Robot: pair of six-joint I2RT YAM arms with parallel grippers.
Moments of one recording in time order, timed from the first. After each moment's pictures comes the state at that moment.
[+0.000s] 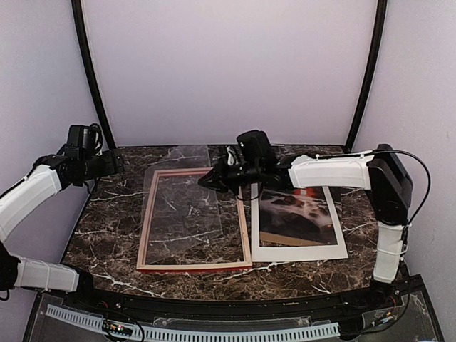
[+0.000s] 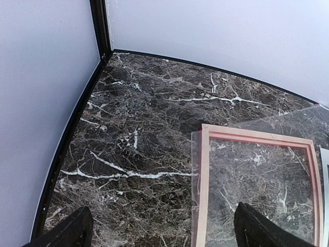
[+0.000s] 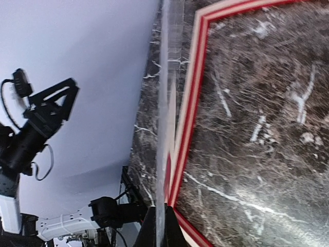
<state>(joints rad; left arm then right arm) -0.18 1.14 0.97 -0.47 -0.26 -0.32 0.87 1.95 1.47 0.05 -0.46 1.03</state>
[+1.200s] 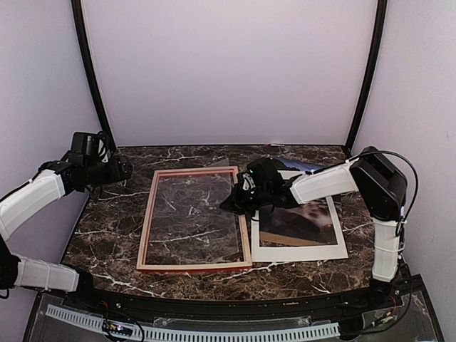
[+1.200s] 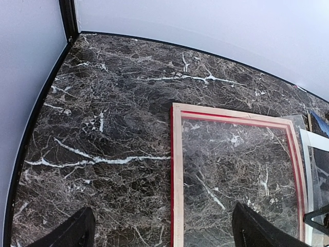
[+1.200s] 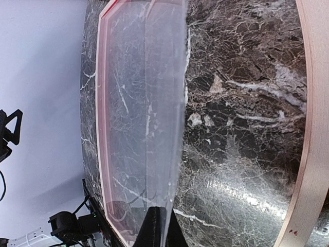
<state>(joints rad) -0.18 1.14 0.89 -0.41 -0.10 -0.34 0.81 2.02 1.23 0.14 -0.39 1.04</state>
